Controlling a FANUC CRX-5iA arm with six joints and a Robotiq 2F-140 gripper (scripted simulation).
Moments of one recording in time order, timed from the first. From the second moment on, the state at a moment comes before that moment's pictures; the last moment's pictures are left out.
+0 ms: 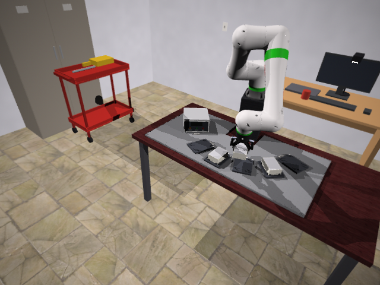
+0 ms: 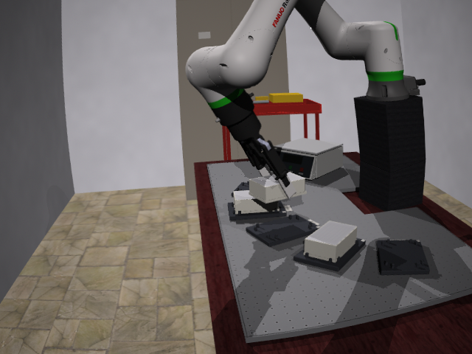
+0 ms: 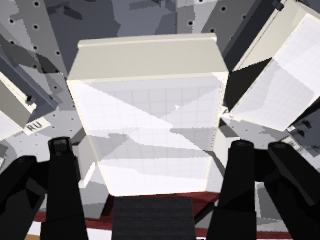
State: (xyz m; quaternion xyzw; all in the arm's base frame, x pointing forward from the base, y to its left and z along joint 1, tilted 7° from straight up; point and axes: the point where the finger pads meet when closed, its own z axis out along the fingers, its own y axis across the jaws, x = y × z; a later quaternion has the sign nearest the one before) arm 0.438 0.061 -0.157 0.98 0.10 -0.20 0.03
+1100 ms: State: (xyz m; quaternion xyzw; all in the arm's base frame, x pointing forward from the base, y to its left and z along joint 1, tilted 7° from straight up) arm 0.438 0.095 -0.175 0.98 0.10 -0.20 0.03
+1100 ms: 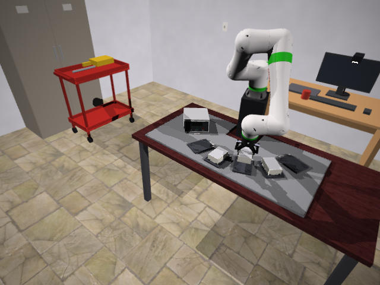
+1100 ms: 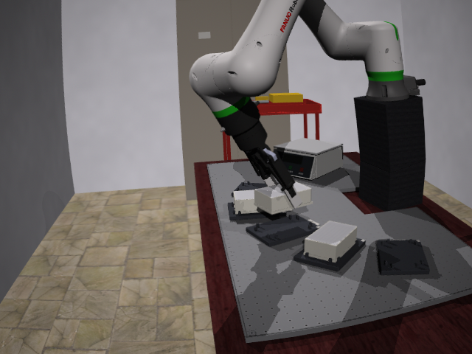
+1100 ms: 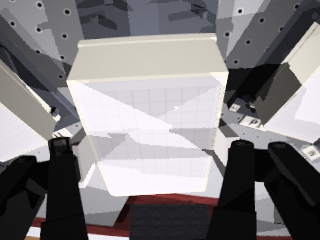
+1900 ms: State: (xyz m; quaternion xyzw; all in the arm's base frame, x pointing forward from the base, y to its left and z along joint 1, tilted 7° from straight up) arm 0.440 0.095 -0.189 0.98 0.10 -0.20 0.03
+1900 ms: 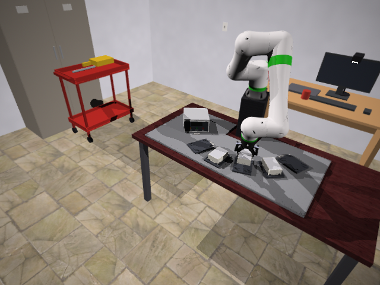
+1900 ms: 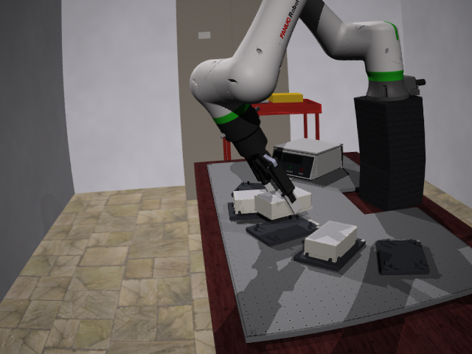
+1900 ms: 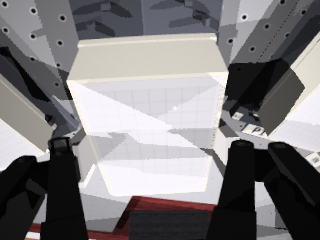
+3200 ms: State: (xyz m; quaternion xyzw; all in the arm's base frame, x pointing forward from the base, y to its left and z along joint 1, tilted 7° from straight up) arm 0.445 0.095 -0.229 0.98 0.10 -0.20 0.03
